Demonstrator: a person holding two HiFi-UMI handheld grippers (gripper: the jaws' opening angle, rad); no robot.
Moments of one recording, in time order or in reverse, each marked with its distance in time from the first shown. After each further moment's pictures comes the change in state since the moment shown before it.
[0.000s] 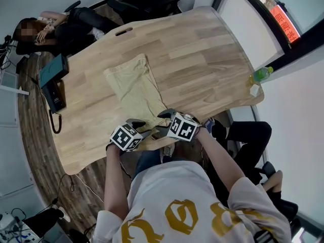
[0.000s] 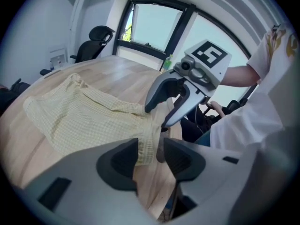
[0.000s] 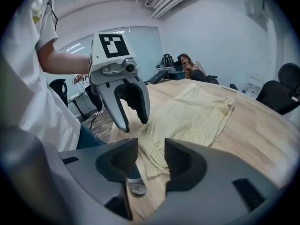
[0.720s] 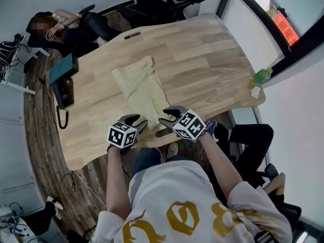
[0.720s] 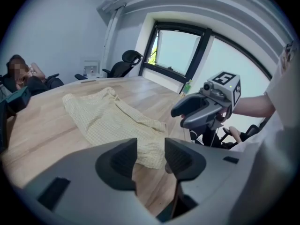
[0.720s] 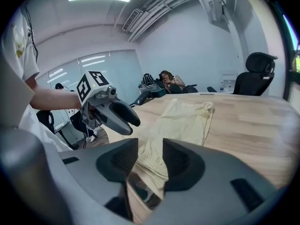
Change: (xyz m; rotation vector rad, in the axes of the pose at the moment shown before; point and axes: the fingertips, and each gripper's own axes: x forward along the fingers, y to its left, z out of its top) left arm -0.051 0.032 0.009 -0.215 -0.264 0.207; right arm -0.034 -0.012 0.031 0.263 -0.245 -0.127
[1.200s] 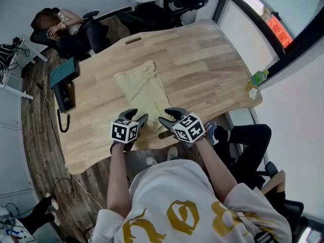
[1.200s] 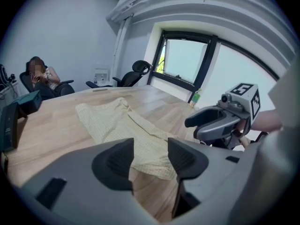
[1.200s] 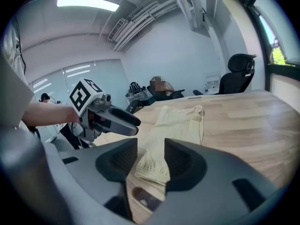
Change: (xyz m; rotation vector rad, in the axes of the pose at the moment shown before) left arm -0.013 0.033 0.031 -0.033 -0.103 0.106; right arm 0.000 0.001 0.026 0.136 -0.106 -0.143
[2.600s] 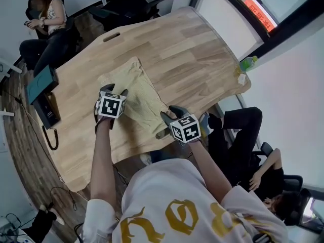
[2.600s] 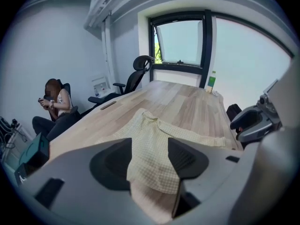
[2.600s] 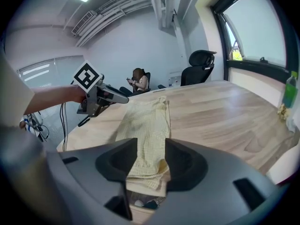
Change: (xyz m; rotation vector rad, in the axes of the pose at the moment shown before) left arm 0.053 0.108 0.078 0.273 0.103 0.148; right arm -0.005 -0.054 -0.035 0.238 0.043 -0.393
